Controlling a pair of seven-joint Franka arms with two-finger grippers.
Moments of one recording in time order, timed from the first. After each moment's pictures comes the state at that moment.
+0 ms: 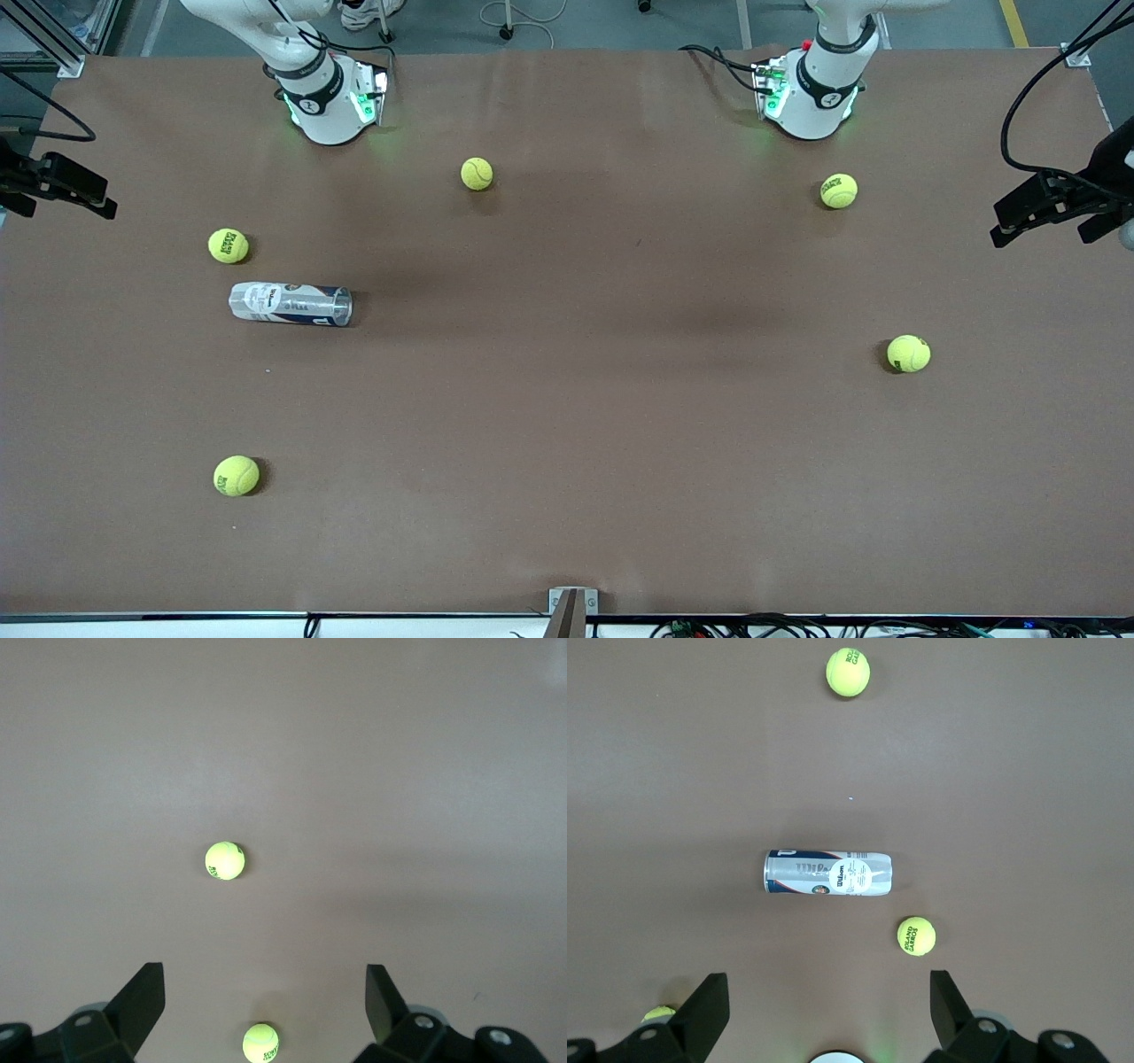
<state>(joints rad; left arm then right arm) -0.03 0.04 -0.02 -1.43 0.02 1.53 -0.08 -0.01 -0.04 -0.05 -1.54 -0.02 1.43 -0.03</state>
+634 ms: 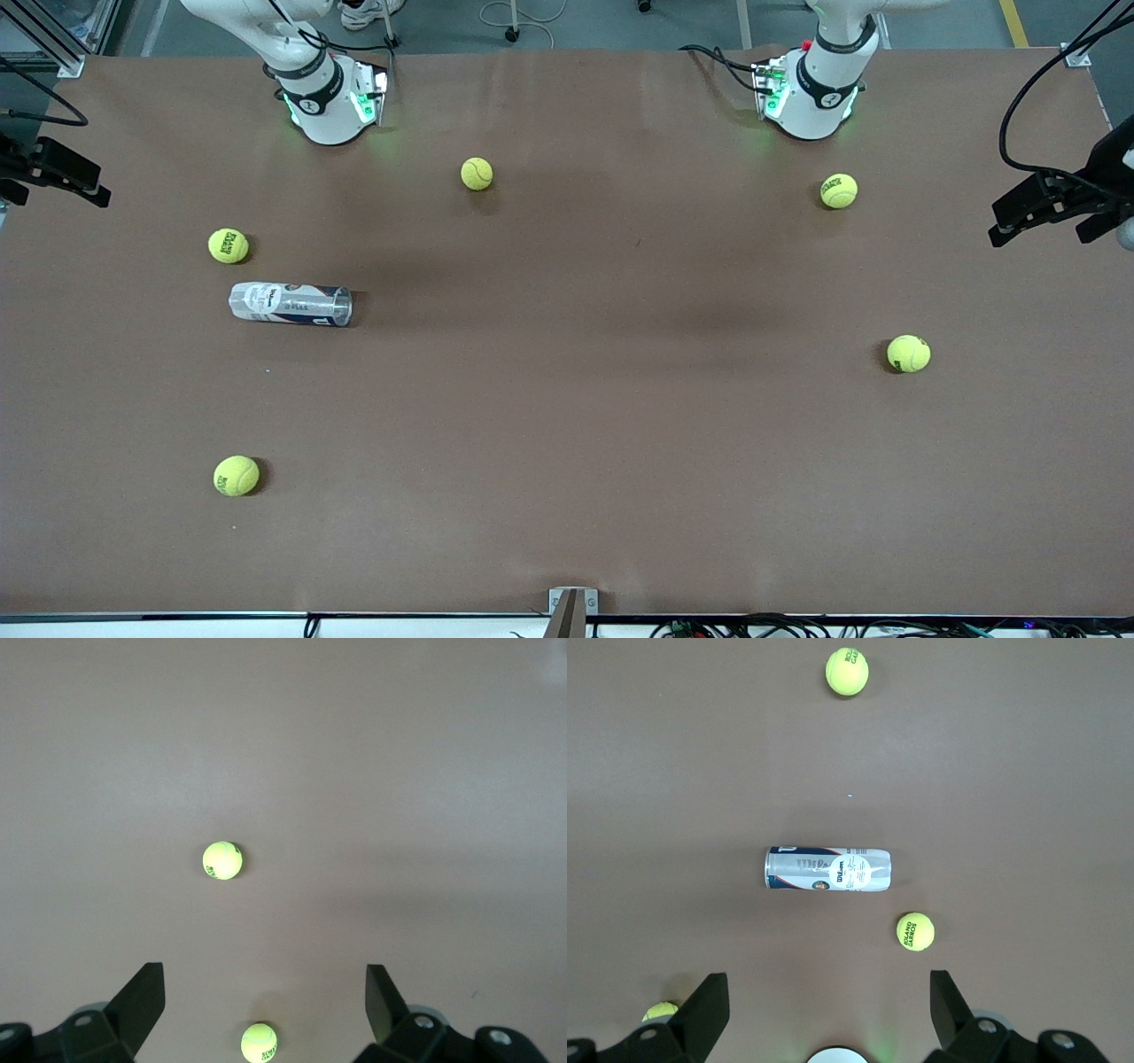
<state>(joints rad) -0.03 0.04 -0.02 -1.43 0.02 1.53 -0.08 -0.01 -0.06 -0.06 -1.54 -0.02 1.42 -0.03</state>
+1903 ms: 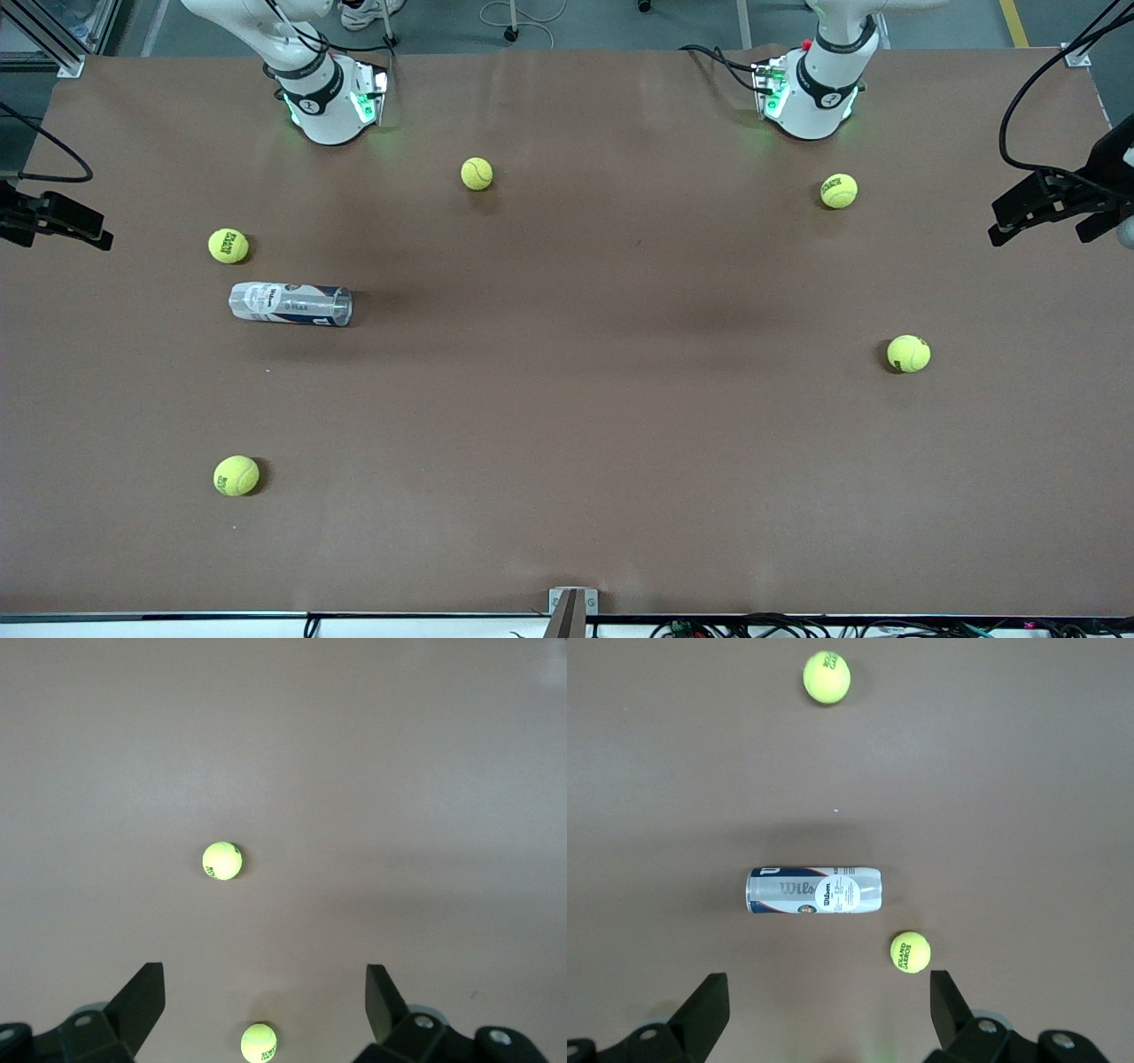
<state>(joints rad) -0.03 0.04 -0.02 -1.43 0.02 1.53 -0.08 -0.03 0.04 -0.07 -1.55 -0.02 1.50 -0.01</state>
